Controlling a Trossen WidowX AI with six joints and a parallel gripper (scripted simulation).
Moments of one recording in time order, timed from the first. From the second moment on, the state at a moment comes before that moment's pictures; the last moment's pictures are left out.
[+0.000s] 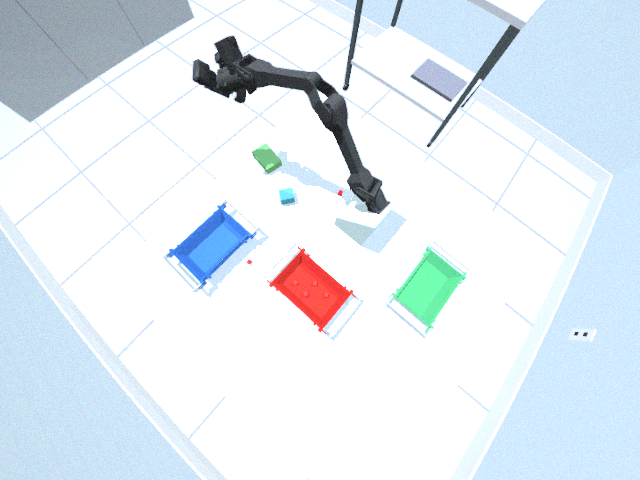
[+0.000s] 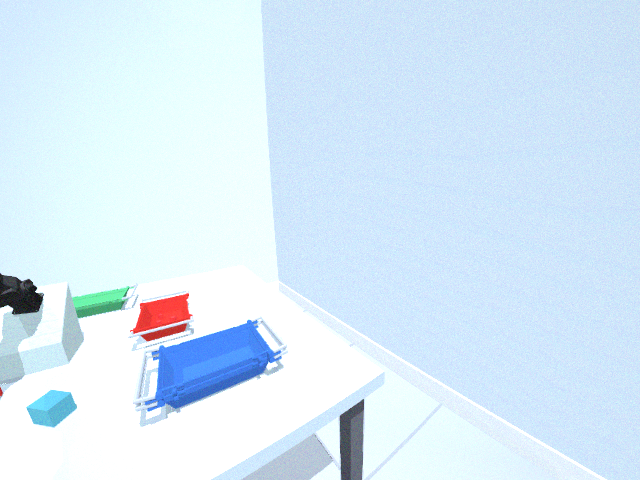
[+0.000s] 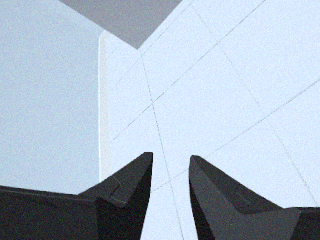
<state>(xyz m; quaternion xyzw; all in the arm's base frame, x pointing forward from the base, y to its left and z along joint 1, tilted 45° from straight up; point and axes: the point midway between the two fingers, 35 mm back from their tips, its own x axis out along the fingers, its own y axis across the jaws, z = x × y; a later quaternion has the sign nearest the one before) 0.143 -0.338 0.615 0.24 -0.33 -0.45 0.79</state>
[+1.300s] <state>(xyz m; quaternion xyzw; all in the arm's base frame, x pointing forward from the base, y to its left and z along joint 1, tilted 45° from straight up) 0.410 -0.156 0.144 0.72 -0.18 -0.59 0.32</state>
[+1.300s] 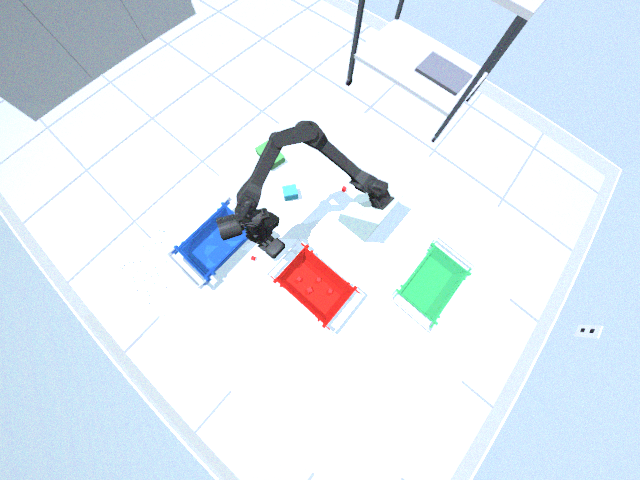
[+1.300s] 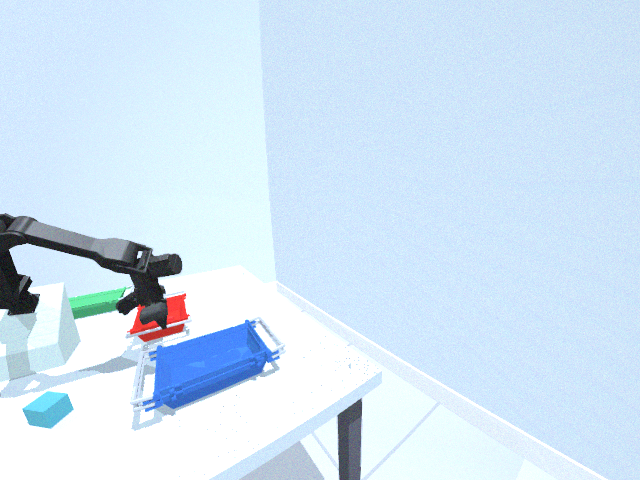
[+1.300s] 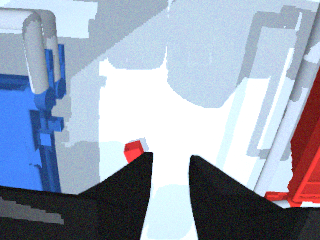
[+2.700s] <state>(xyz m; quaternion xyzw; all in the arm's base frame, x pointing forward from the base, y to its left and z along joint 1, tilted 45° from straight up) 0.388 -0.125 0.051 0.67 -0.24 -0.63 0.31</state>
